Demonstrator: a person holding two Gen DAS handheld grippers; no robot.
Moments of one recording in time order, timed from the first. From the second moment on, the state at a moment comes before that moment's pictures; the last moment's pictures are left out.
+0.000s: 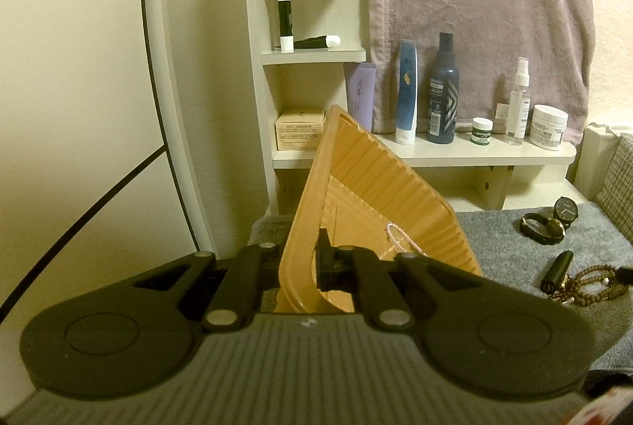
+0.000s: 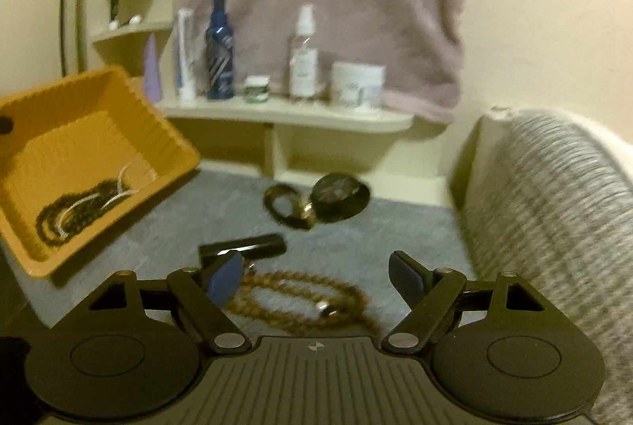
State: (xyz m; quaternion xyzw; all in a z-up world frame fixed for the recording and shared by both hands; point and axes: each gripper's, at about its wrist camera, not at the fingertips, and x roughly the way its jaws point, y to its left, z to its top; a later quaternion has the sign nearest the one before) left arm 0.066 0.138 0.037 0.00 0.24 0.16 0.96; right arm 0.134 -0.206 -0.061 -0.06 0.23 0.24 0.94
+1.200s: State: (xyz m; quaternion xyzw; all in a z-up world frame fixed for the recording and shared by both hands) left arm 0.067 0.139 0.038 0.01 0.24 0.16 0.96; right arm 0.193 -0.113 -0.071 -0.12 0.26 0.35 0.89
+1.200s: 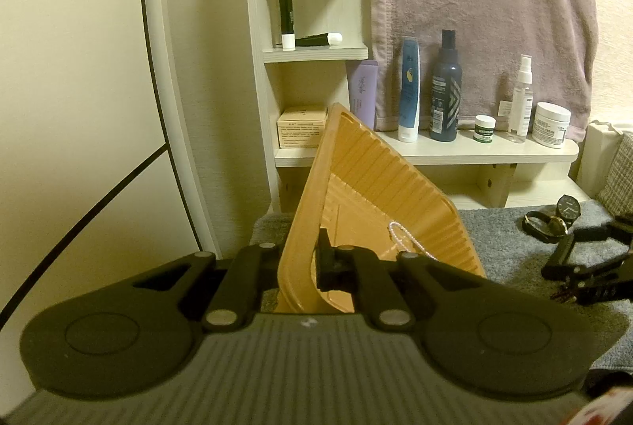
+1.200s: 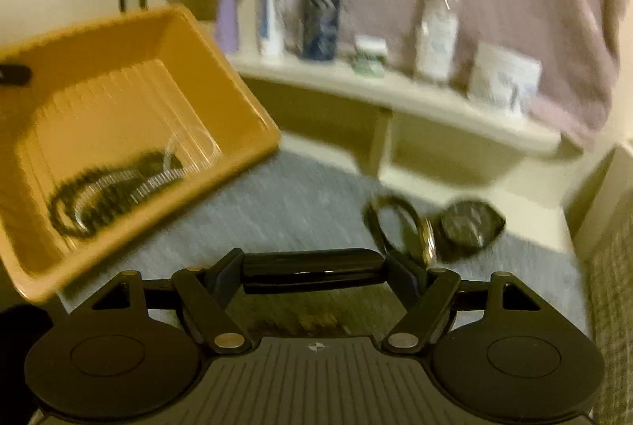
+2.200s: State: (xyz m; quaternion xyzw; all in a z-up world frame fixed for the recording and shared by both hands) left arm 0.067 0.138 0.038 0.01 0.24 0.16 0.96; right arm 0.149 -0.015 -0.037 -0.07 0.24 0.53 0.81
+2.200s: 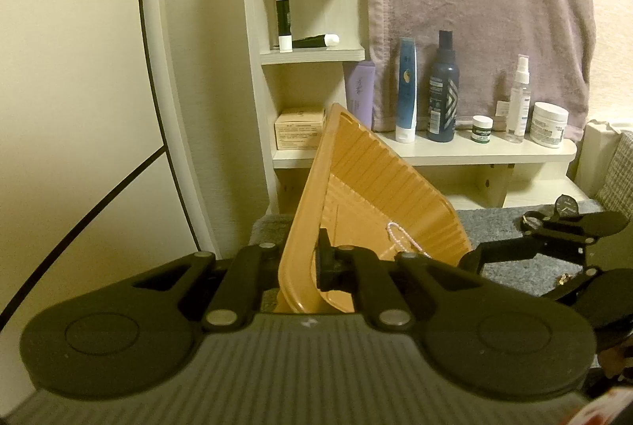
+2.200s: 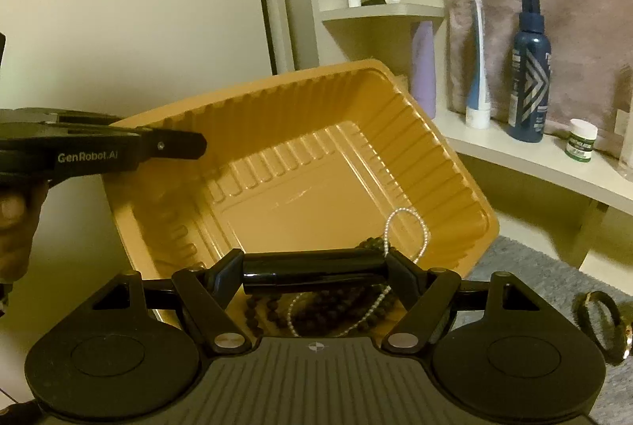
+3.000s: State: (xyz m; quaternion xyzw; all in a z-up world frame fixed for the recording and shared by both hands) left arm 0.068 0.135 0.040 0.01 0.24 0.16 0.96; right arm 0.151 -0.026 -0.035 -0.04 0.24 0.51 0.83
